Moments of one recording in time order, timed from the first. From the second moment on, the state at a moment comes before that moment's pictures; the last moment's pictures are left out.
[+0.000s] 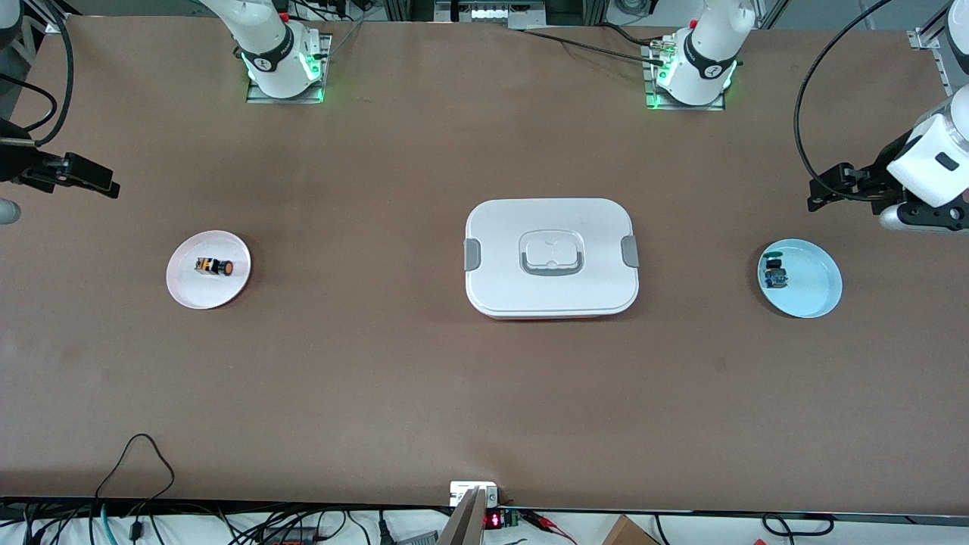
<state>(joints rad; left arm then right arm) -0.01 0.01 0.02 -1.70 0.00 1.66 0.05 0.01 0.07 -0.08 -1.56 -0.02 1.52 0.00</state>
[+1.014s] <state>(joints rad) -0.01 0.01 0.02 -1.70 0.00 1.66 0.05 0.00 -0.05 -0.07 -1.68 -0.02 1.60 -0.02</state>
